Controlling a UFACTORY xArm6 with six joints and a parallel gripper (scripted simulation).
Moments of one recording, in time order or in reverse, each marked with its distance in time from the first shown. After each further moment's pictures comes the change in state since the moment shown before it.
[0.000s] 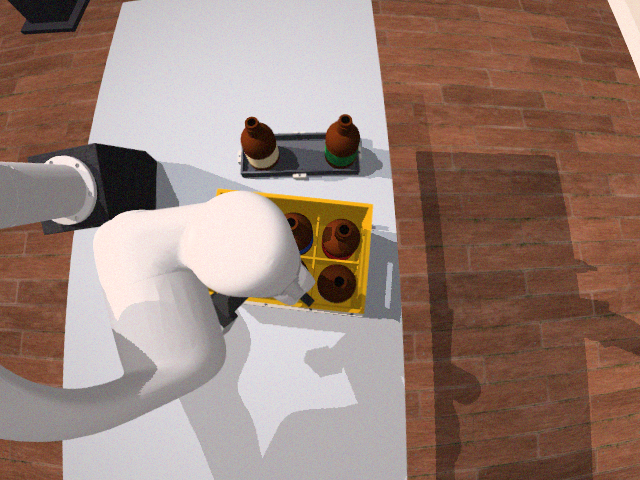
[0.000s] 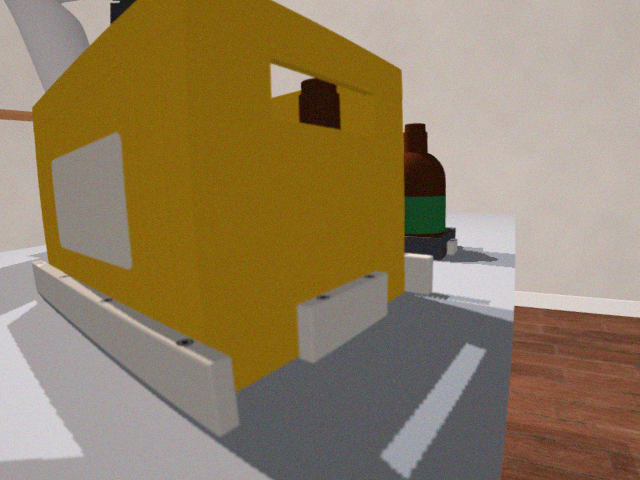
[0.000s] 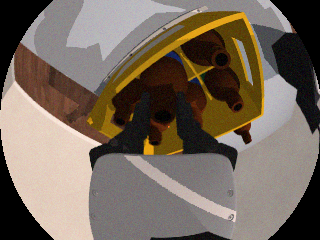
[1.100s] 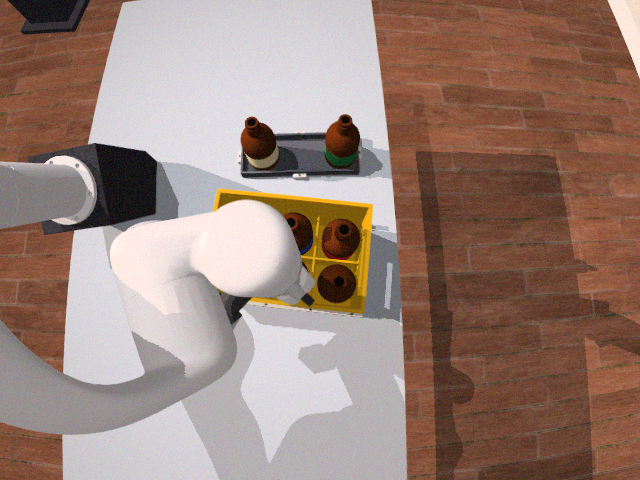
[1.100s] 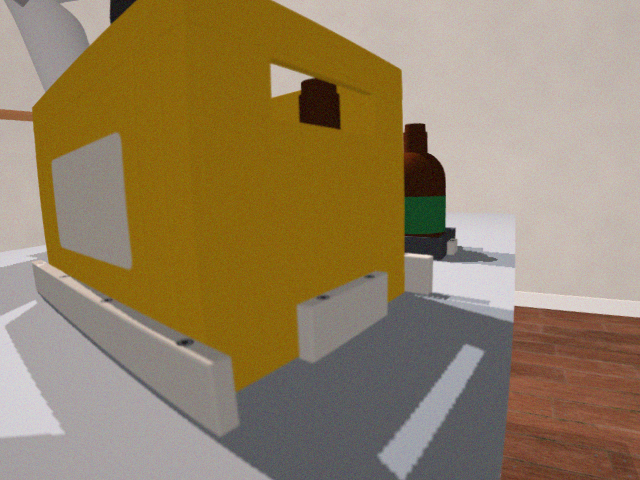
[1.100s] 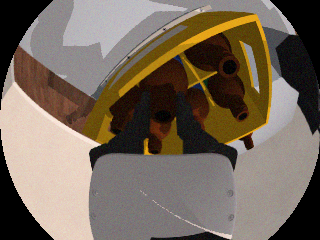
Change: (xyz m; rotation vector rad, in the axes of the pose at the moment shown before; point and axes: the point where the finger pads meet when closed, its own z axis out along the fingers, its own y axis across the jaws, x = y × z) arm 0.000 0.000 0.020 0.000 0.000 0.000
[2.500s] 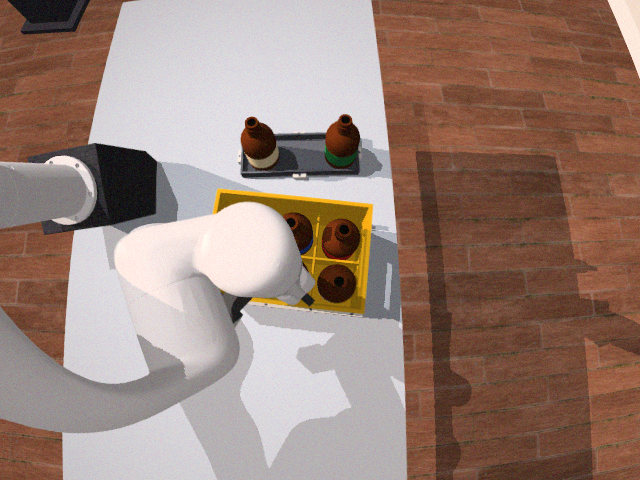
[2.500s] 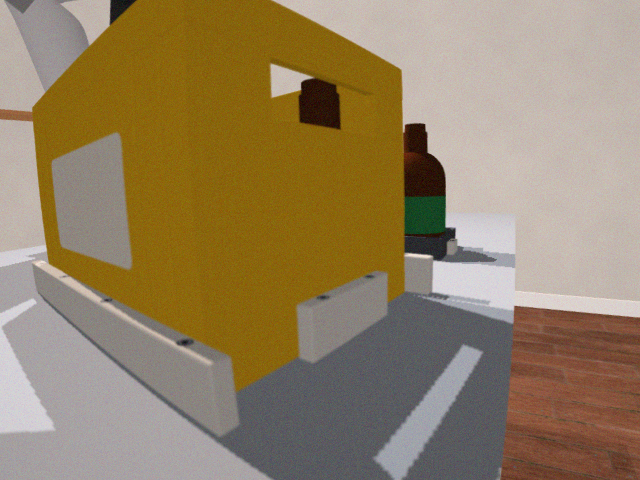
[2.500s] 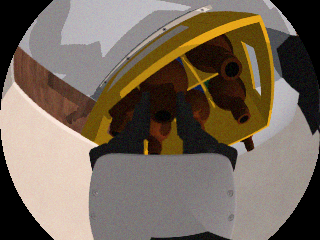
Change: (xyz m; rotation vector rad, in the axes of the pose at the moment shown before) arm 0.000 0.000 0.005 0.000 0.000 0.000
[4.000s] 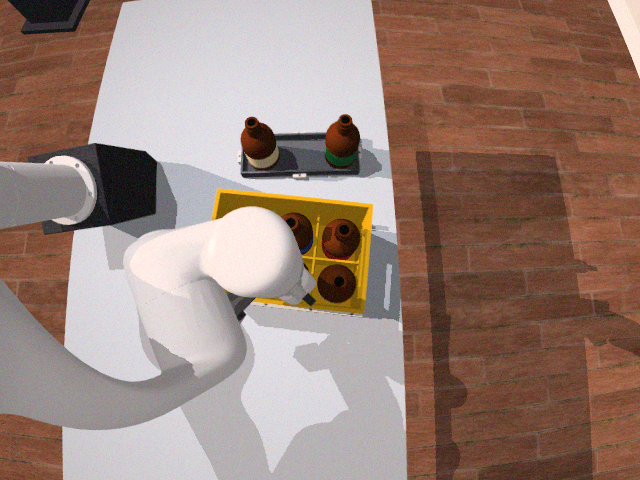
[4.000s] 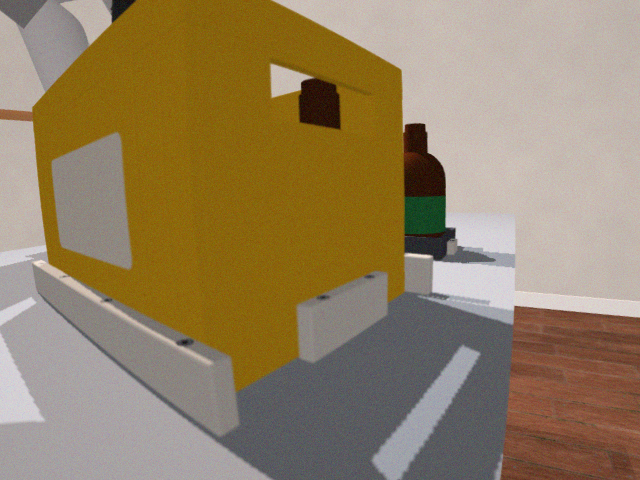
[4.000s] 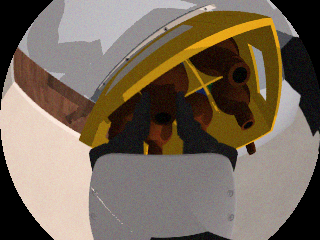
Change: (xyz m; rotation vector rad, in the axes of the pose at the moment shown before) arm -0.001 -0.001 0.012 0.004 -0.004 0.000
